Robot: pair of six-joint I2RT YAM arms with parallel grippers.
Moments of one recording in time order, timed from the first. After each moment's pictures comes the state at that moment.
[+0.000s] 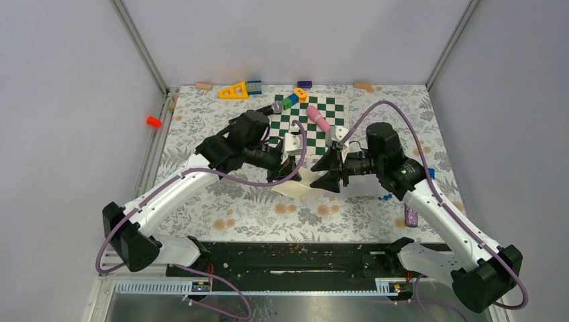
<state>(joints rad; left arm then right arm) -0.75 1.34 1.32 -0.65 0.78 0.40 0.52 1.05 0.96 -0.36 -0.94 -0.23</state>
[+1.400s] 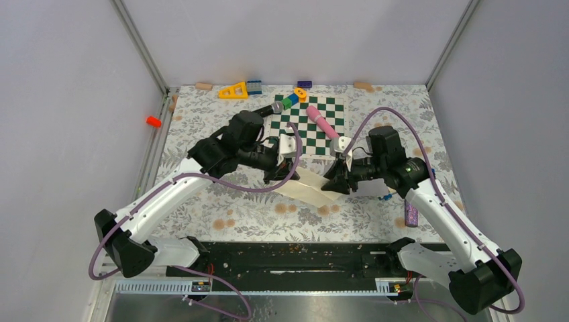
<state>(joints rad) -0.75 1.28 1.32 -0.66 0.76 0.42 0.44 1.05 0.97 -0.63 -0.96 -0.52</state>
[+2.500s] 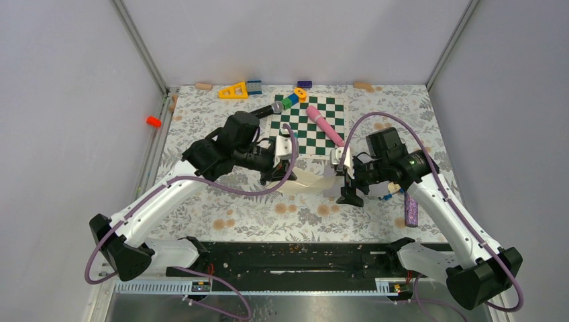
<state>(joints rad) -0.76 1.25 1.32 -0.69 0.75 0.44 0.42 1.08 1.08 -1.01 -0.76 -0.87</state>
